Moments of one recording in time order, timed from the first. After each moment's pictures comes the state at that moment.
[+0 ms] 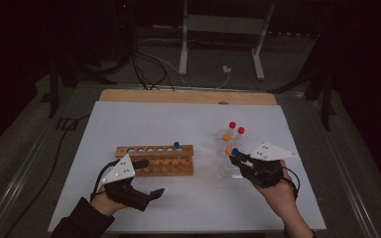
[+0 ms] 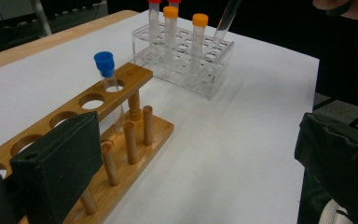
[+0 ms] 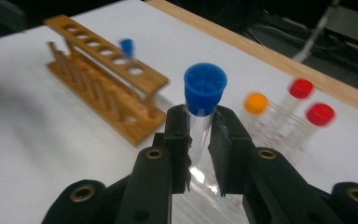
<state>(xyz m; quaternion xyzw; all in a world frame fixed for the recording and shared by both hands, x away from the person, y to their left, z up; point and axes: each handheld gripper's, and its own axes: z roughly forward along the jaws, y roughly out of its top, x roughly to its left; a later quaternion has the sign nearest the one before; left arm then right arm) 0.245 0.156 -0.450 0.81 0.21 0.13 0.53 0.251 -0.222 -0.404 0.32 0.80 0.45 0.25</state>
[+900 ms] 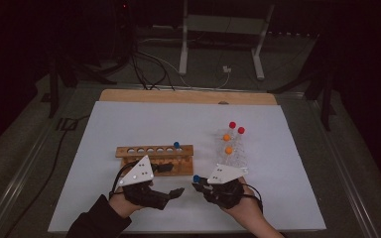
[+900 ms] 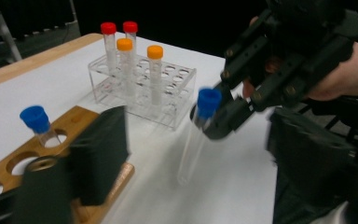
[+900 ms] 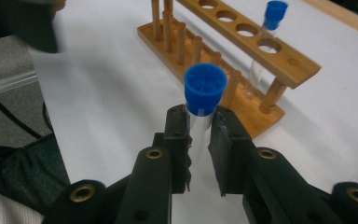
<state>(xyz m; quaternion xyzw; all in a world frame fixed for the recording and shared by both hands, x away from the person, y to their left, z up) 0.240 0.110 -0.439 0.81 0.17 0.11 0.56 0.233 -0.142 -0.451 0.23 0.86 0.43 0.16</state>
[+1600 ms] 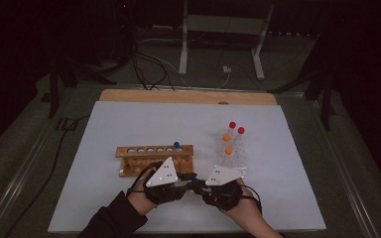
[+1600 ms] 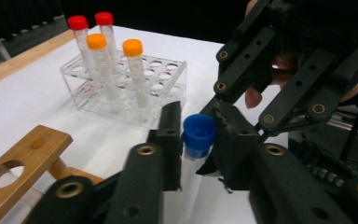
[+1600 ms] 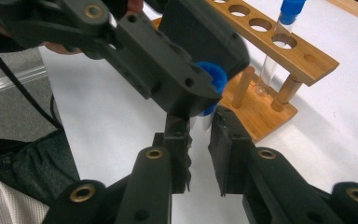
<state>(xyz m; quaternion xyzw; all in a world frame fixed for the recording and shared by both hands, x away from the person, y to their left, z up) 0.245 0.068 -0.447 0.83 0.13 0.13 0.53 0.231 -0.140 -0.452 0.23 0.86 0.42 0.15</state>
